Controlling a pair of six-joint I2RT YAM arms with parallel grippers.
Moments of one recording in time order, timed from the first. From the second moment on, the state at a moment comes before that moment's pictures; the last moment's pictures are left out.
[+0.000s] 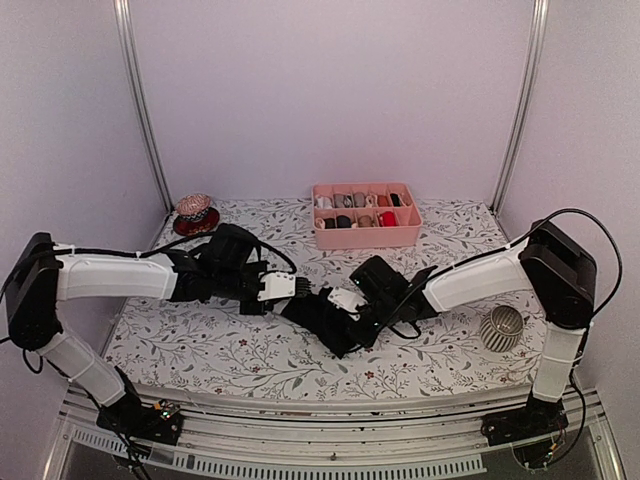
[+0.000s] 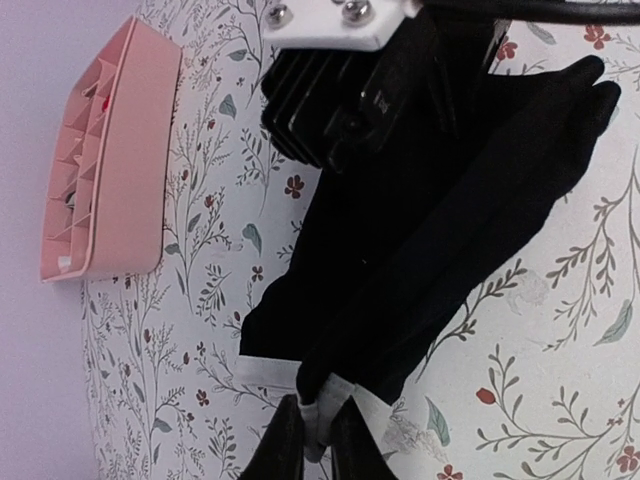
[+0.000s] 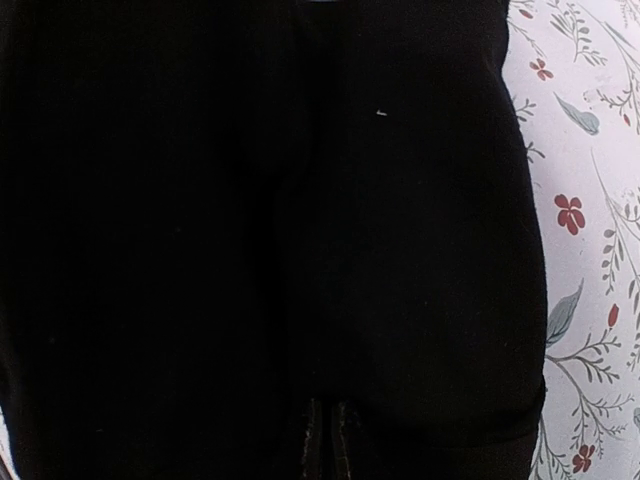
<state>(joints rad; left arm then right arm) -0.77 1.51 0.87 -0.12 0.10 0.93 0.94 1.90 1.07 -0.13 -0.09 -0.15</state>
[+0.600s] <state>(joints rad) -0.77 1.57 0.91 -0.19 0.12 0.93 0.86 1.84 1.08 -0.18 -0.11 -0.11</state>
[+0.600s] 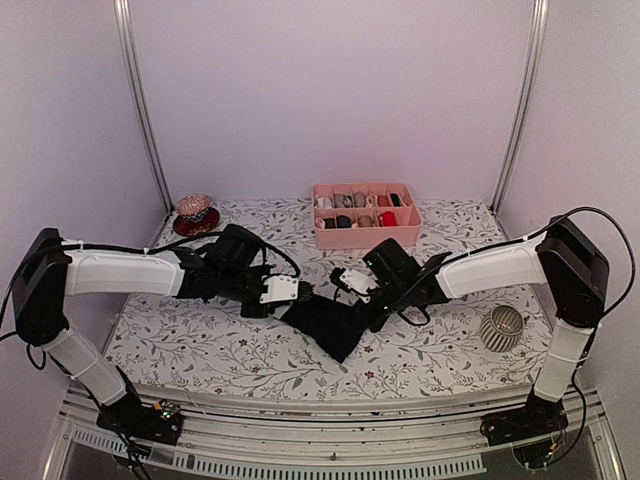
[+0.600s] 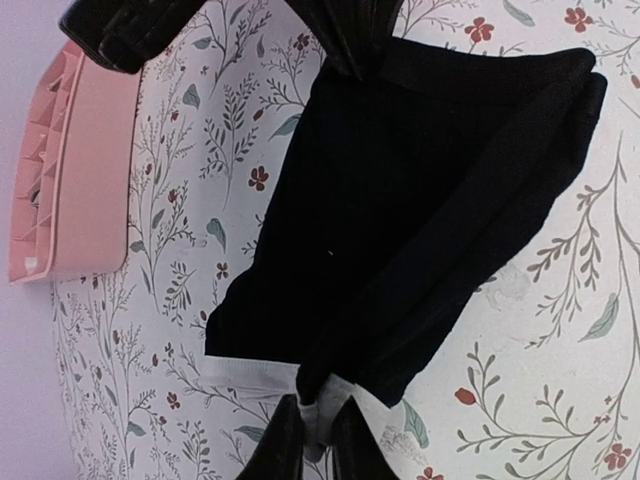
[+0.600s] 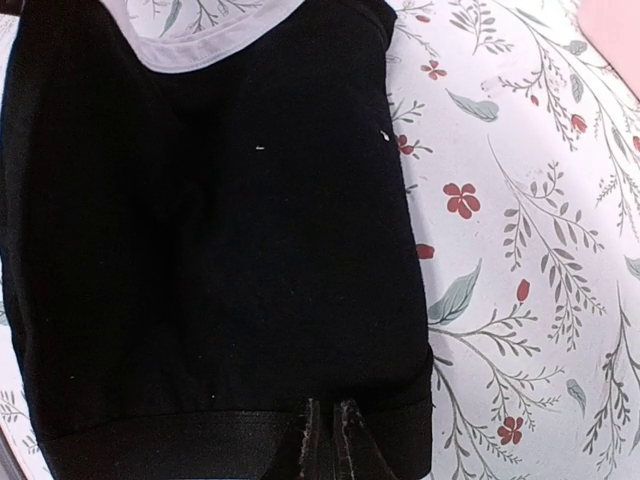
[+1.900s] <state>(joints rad) -0.64 2.02 1.37 -0.43 0.20 0.79 0.82 1.90 1.05 -0.12 -0.10 -0.10</state>
